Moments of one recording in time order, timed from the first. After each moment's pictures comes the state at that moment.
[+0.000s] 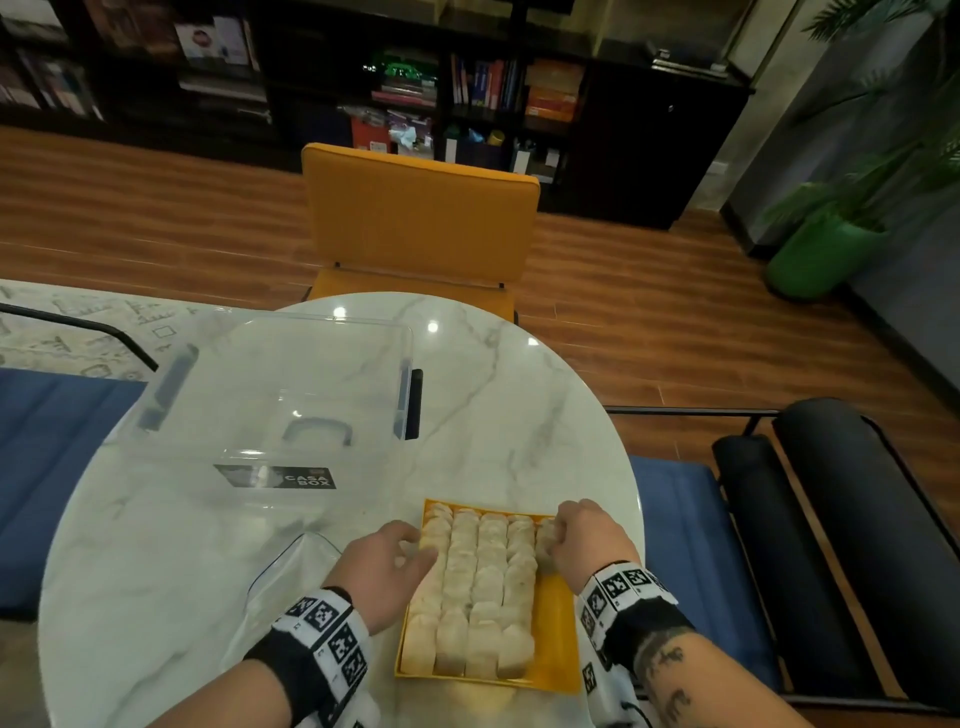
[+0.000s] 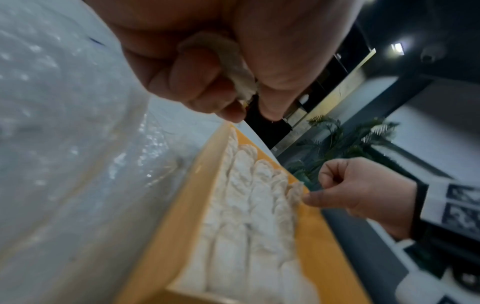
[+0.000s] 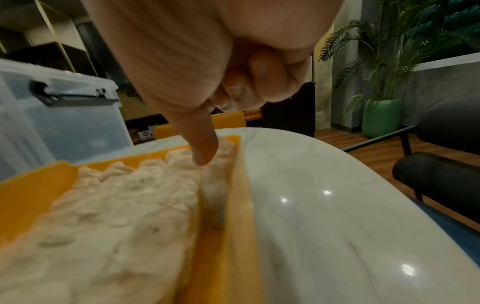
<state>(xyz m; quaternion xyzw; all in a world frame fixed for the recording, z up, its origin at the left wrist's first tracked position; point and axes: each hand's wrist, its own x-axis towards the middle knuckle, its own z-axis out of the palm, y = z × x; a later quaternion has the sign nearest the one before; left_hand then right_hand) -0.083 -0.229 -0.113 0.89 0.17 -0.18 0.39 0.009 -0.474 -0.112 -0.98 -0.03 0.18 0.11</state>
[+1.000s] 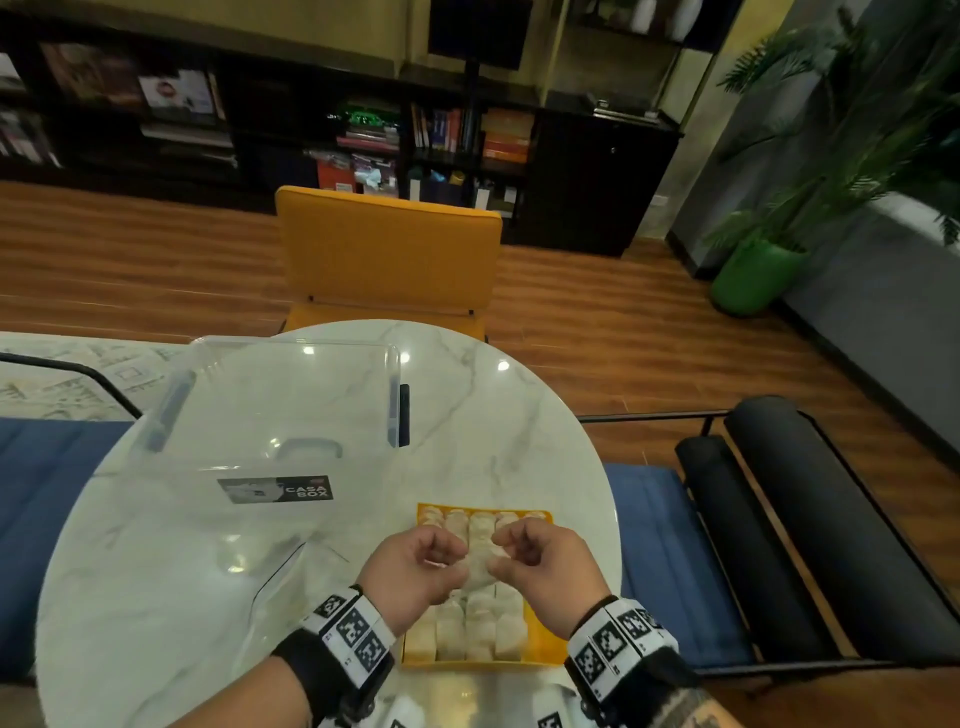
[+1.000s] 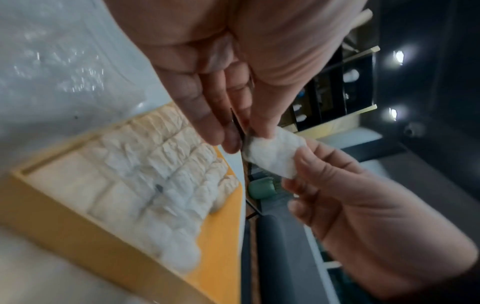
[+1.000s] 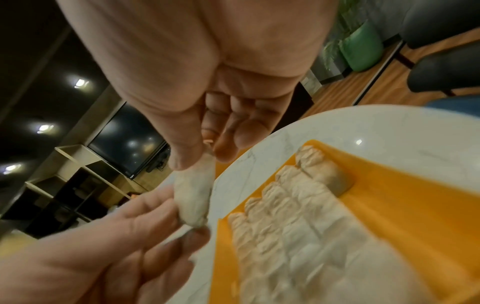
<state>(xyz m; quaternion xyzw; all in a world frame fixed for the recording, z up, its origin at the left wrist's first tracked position) -0.099 -0.253 -0.089 0.71 0.14 -0.14 0.67 -0.073 -0.444 -0.058 -0.87 -0.02 0.16 0.47</state>
